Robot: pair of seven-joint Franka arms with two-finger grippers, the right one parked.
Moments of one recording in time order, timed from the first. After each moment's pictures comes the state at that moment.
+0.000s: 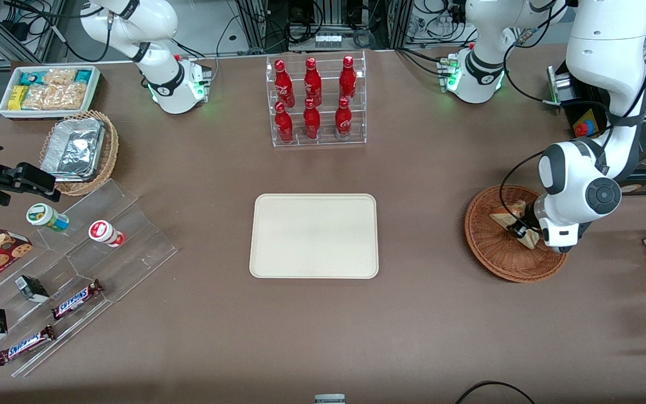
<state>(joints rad) -0.11 0.37 0.15 -2.14 -0.06 2.32 -0.69</state>
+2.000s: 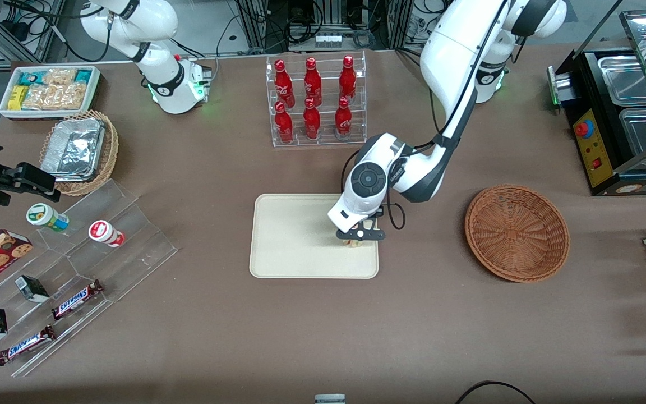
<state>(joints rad) -0.66 0.66 -0.03 -1.64 -0.10 2.20 -0.58</state>
